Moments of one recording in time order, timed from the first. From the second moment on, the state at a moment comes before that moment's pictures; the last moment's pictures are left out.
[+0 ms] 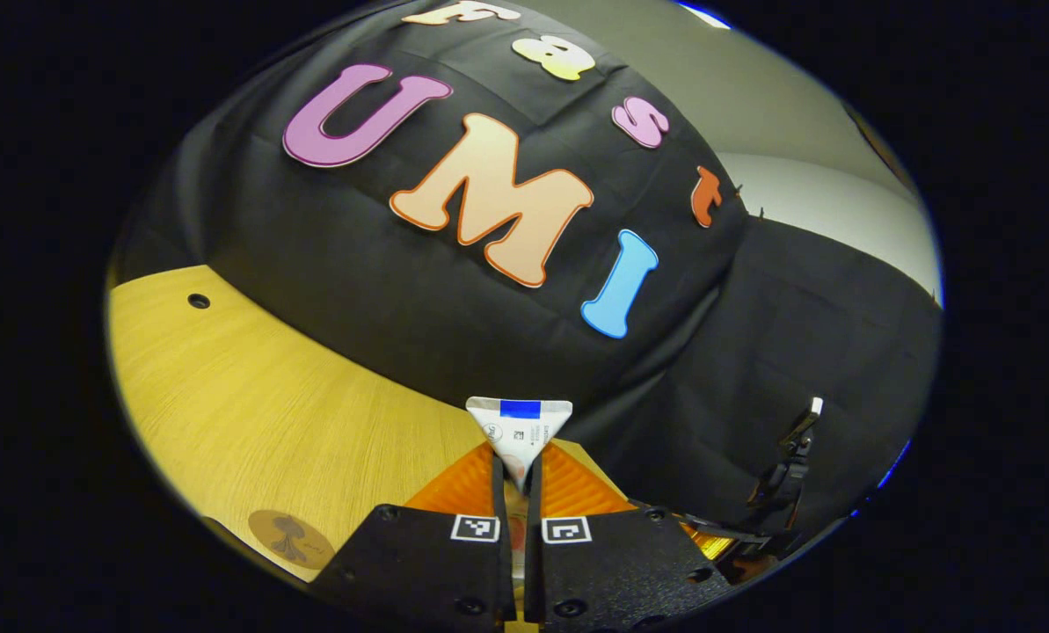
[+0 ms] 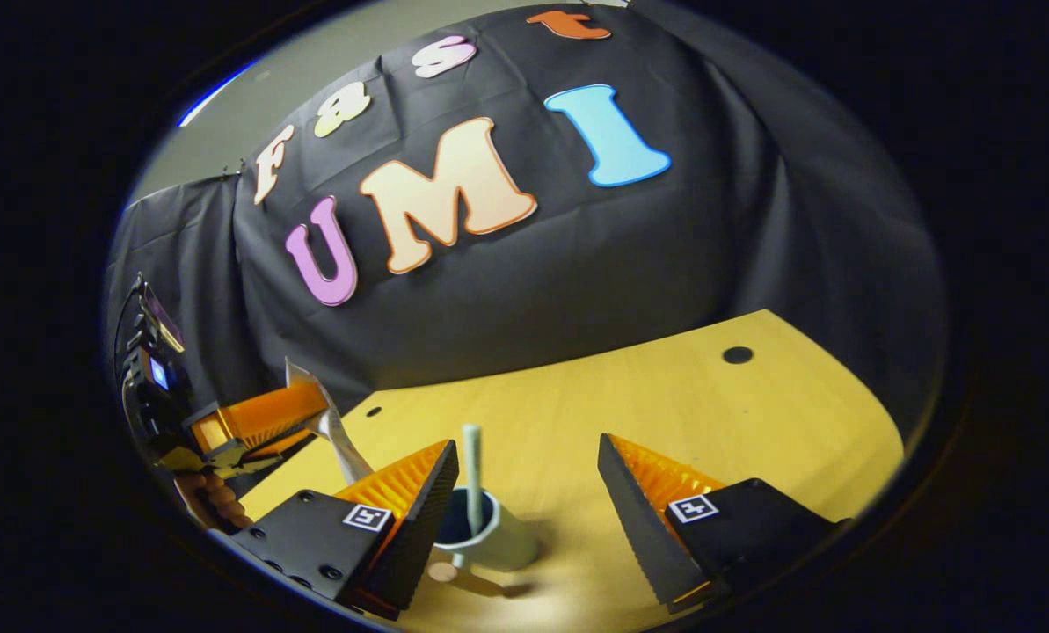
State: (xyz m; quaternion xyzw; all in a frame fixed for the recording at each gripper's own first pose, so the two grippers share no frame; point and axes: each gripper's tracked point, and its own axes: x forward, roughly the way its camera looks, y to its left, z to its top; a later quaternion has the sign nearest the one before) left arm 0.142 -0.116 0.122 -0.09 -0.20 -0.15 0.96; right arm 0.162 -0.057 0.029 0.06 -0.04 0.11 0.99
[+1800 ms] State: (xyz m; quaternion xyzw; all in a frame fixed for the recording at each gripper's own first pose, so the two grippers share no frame) left arm 0.023 -0.028 0.121 0.02 -0.23 0.05 0.97; right arm 0.102 0.002 -0.029 -0.06 0.12 0.21 0.97
